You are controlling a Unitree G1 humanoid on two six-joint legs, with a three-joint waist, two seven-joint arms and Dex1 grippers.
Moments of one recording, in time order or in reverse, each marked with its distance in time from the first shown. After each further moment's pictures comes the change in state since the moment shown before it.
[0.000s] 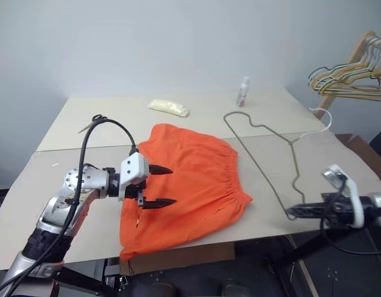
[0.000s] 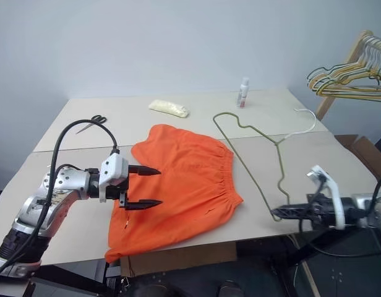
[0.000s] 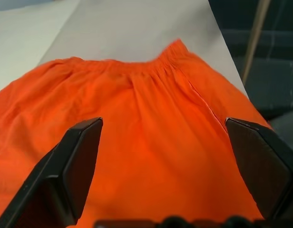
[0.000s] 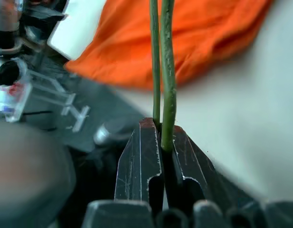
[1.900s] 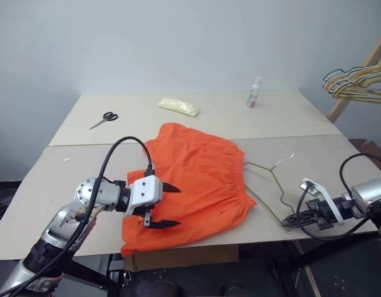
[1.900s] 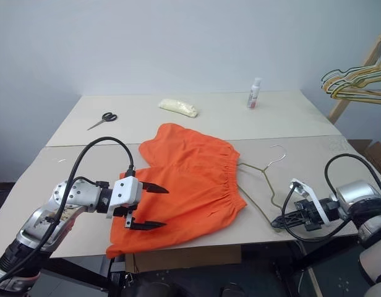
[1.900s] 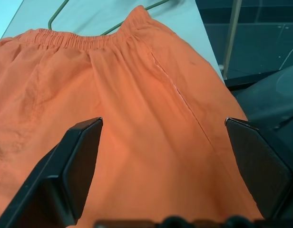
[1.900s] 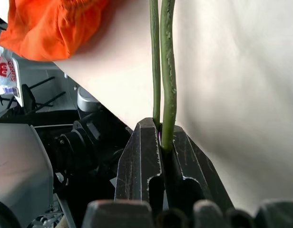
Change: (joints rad) left arm 0.075 0.010 -0.073 -0.130 0.077 0.008 0.010; right arm -0.584 0.167 0.801 0.673 -0.123 -0.146 0.071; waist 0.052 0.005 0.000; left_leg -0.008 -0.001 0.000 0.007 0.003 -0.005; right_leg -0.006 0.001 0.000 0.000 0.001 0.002
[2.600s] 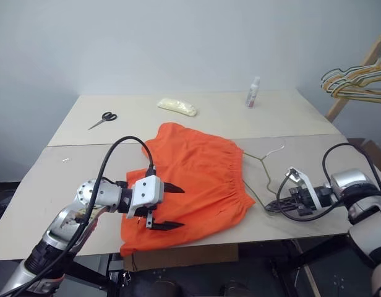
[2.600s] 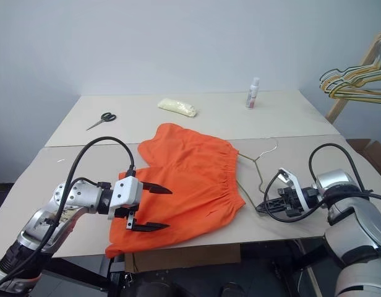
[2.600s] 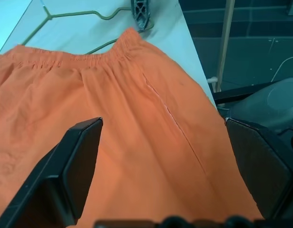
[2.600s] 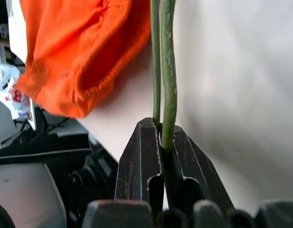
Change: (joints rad) left arm 0.007 -0.011 0.000 -0.024 -0.045 -0.001 0.000; right arm -0.158 0.226 -0.105 0.323 -0.135 -0.006 0.000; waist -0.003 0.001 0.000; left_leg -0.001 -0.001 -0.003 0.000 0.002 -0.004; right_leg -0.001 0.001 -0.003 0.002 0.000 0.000
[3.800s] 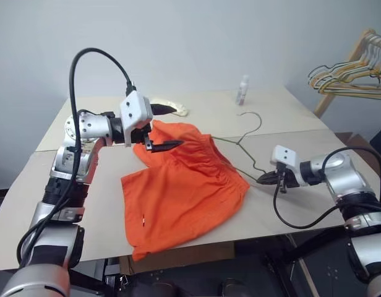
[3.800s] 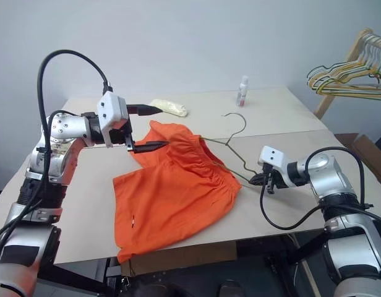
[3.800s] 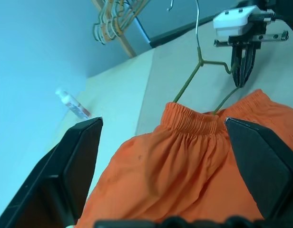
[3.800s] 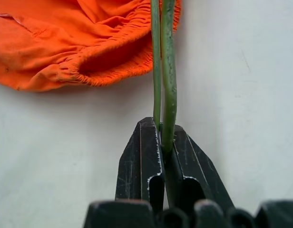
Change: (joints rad) left arm -0.538 -0.130 0.110 0.585 0.057 -0.218 -0.007; right arm 0.210 0.027 -0.418 -0.523 -0.472 -0.812 -0.279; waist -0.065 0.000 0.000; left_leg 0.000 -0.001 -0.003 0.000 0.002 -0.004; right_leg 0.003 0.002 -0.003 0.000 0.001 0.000
